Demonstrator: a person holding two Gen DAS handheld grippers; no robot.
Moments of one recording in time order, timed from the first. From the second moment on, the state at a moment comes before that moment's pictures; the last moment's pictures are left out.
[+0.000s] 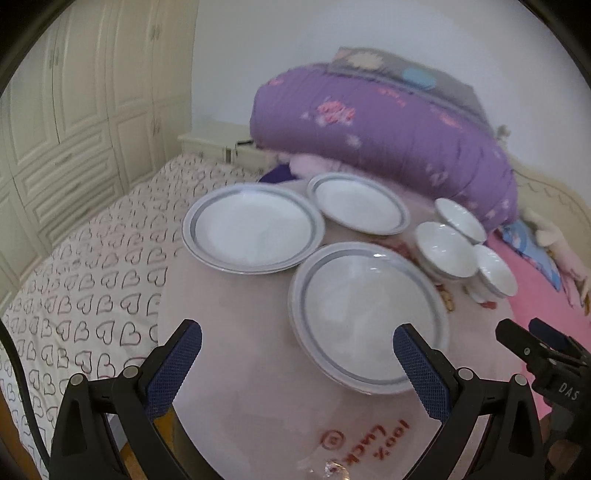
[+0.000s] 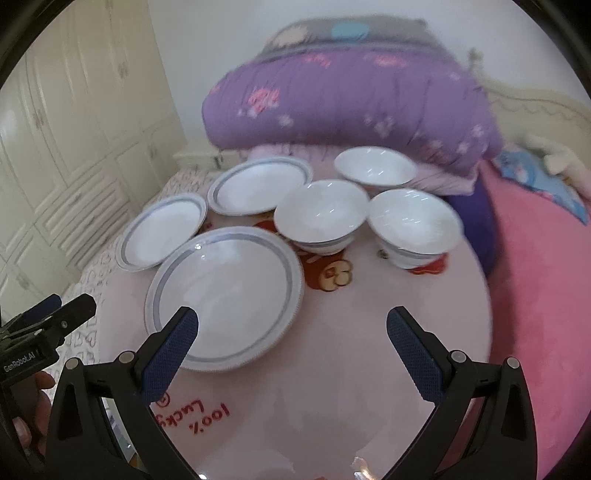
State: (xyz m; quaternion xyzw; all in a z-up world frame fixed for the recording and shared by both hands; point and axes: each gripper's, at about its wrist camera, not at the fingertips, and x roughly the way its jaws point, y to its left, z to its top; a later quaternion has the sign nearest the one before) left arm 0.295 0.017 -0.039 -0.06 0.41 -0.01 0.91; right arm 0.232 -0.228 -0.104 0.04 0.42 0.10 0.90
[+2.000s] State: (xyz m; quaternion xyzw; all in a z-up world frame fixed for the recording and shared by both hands) left arm 0.480 0.054 -0.154 -0.13 0.51 -0.04 0.85; right arm 0.253 -0.167 -0.168 0.03 0.52 0.17 0.84
